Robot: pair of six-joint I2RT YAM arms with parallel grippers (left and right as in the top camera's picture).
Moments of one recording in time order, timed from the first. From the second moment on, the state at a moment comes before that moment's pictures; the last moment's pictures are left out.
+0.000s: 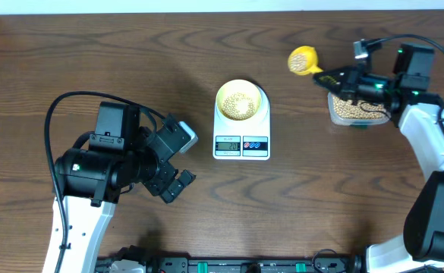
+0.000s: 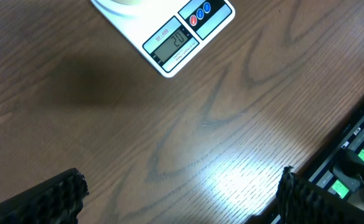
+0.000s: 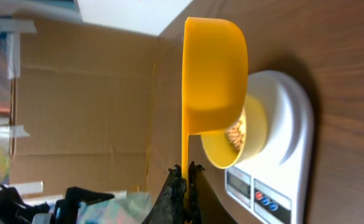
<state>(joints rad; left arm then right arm) -0.17 1.10 1.18 -1.27 0.37 0.59 -0.11 1.71 1.16 -0.22 -1.17 0.57</state>
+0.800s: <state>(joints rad) -0.17 1.10 1.18 -1.27 0.37 0.59 0.16 1.71 1.16 -0.23 -0.95 0.31</state>
